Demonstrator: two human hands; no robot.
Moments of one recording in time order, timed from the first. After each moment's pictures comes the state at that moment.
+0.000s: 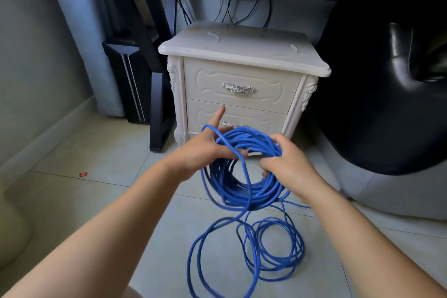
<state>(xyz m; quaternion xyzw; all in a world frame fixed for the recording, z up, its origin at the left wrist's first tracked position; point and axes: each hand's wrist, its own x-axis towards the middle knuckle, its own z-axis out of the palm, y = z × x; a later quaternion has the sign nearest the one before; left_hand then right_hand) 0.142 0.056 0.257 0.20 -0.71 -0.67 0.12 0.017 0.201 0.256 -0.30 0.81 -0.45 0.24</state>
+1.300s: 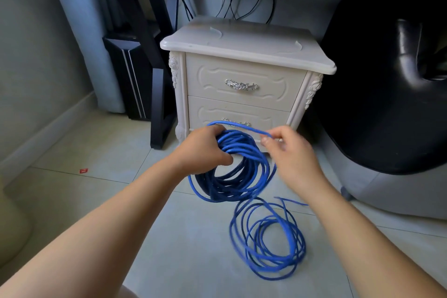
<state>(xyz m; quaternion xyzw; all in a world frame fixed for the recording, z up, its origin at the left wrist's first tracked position) 0.145 0.049 0.255 0.29 -0.87 -0.38 0.11 0.018 0.190 0.249 -0.39 0.78 -0.48 0.08</state>
